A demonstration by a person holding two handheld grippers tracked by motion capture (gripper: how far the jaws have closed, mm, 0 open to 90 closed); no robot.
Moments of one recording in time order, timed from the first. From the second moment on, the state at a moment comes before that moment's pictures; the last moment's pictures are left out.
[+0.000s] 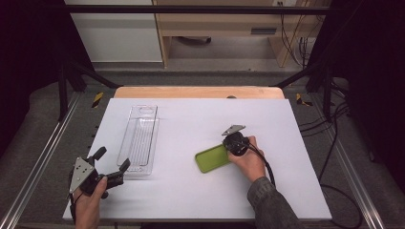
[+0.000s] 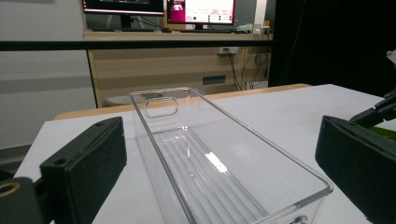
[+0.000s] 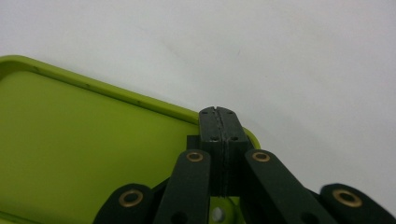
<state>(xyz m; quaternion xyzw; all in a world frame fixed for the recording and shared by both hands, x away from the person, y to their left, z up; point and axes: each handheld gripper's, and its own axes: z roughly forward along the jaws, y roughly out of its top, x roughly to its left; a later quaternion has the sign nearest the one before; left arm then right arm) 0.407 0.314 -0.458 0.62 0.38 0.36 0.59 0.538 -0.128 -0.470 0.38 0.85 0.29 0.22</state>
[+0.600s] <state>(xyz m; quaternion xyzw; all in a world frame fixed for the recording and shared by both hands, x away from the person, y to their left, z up) 0.407 0.314 -0.458 0.62 0.38 0.36 0.59 0.520 -0.149 -0.434 0.40 0.83 0.30 0.25</state>
